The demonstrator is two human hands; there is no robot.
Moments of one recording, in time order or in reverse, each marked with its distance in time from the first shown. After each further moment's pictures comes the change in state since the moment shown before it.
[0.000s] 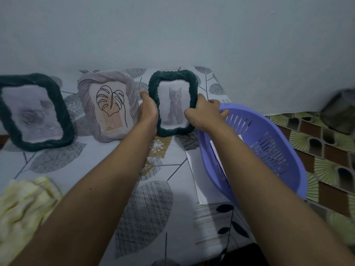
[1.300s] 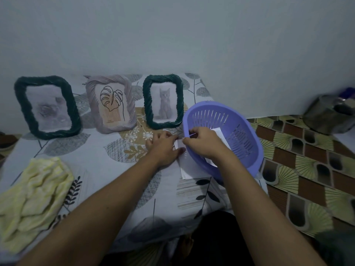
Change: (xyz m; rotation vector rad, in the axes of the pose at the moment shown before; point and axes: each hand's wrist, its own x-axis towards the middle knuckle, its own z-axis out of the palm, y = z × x) left_hand -0.152 -0.072 -0.015 1.432 -0.311 0.598; right_hand -0.105 0.059 -0.015 0.116 -0.143 -0.083
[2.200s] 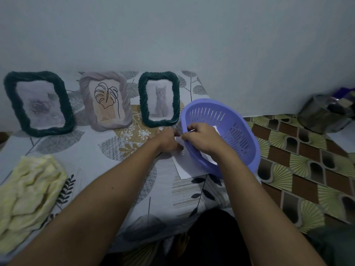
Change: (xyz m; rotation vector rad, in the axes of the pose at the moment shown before) left_hand 0.054 0.004 0.005 -0.302 -0.286 -0.118; right_hand 0.000 0.000 -0.009 0.060 0.020 -0.012
